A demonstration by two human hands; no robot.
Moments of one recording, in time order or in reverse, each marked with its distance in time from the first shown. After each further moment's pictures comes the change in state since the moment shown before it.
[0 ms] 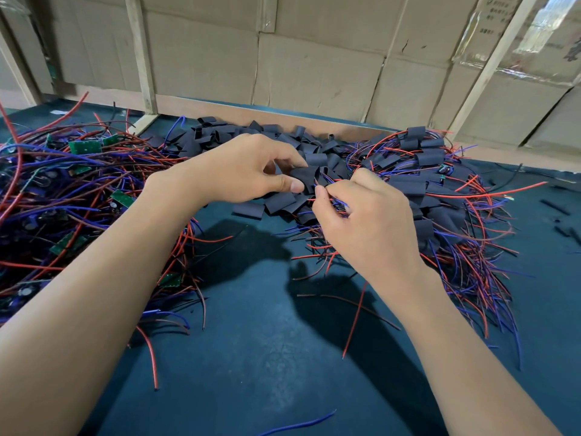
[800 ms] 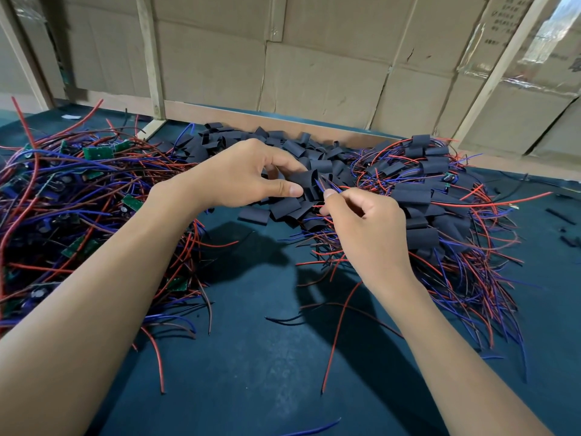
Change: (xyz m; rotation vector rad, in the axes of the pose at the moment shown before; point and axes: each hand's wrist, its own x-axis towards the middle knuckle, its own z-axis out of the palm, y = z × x) left_hand -0.001 -0.017 0.000 -0.118 0.056 0.007; right_hand -0.001 0.001 0.009 0.469 -0.163 0.454
